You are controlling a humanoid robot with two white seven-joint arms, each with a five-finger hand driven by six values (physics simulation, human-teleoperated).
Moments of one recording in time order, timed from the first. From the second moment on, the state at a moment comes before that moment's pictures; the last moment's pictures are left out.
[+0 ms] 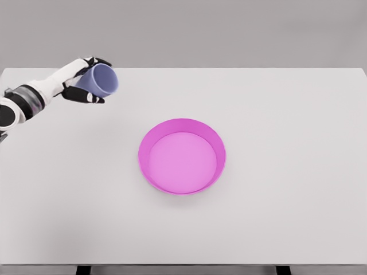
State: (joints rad) left arm -0.73 0.80 -0.81 -1.49 0.27 0.18 -0.14; right arm 0.05 0.00 -0.01 0.02 -0.07 0.01 0.09
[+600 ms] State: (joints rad) left arm -0.66 0.80 -0.75 -1.61 0.36 0.06 -0.14; right arm 0.05 0.00 -0.01 0.02 -0.07 0.01 0.09
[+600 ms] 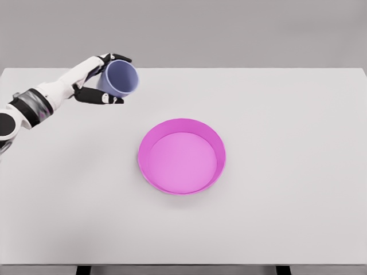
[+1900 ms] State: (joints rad) left arm -0.51 0.78 -0.70 -1.79 0.58 -0.11 -0.13; right arm 0.05 0.00 -0.01 0.02 -0.07 0.01 0.09
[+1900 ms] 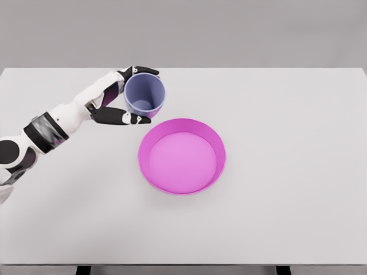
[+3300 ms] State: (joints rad) left arm -0.35 0.61 -0.70 -1.77 0.58 -0.14 -0.13; right arm 0.05 0.00 -0.01 0.02 -0.07 0.01 0.09
